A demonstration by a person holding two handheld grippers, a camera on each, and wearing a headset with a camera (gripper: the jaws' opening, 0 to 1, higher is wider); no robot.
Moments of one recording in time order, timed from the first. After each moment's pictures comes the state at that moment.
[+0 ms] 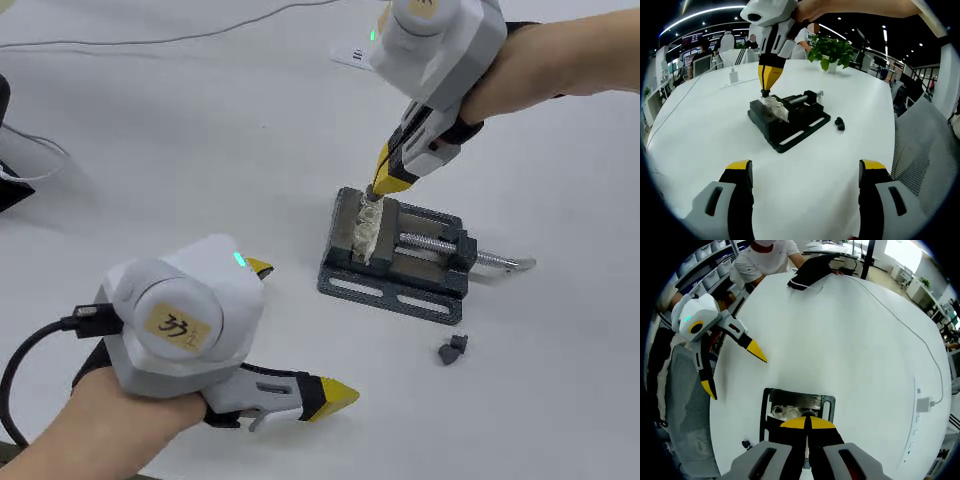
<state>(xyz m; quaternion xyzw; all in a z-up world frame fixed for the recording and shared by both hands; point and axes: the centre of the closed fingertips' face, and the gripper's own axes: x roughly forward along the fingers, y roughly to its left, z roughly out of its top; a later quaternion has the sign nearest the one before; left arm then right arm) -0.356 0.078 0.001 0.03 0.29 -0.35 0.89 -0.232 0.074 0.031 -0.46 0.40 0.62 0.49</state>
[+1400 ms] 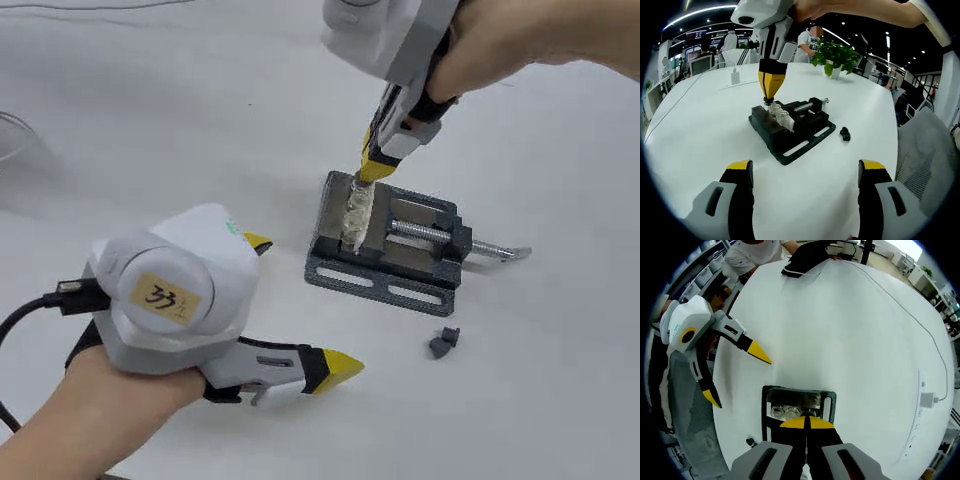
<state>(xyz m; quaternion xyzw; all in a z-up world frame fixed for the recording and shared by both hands) -0.335 0.074 0.005 0.01 0.28 -0.35 0.89 -0.219 0.073 0.022 -0.48 0.45 0.59 0.47</state>
